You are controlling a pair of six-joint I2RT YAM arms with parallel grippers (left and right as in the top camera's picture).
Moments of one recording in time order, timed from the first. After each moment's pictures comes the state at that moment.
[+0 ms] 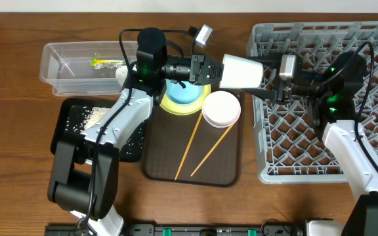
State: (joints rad) left arm -0.33 1.81 1.22 0.58 1.35 -1.10; right arm 0.03 1.49 0.93 0.63 -1.39 -0.22
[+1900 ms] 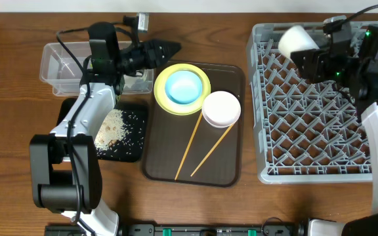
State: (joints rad) left arm -0.04 1.81 1.22 0.17 0.97 -0.58; right arm -0.13 1.49 1.41 -0.68 -0.48 -0.11
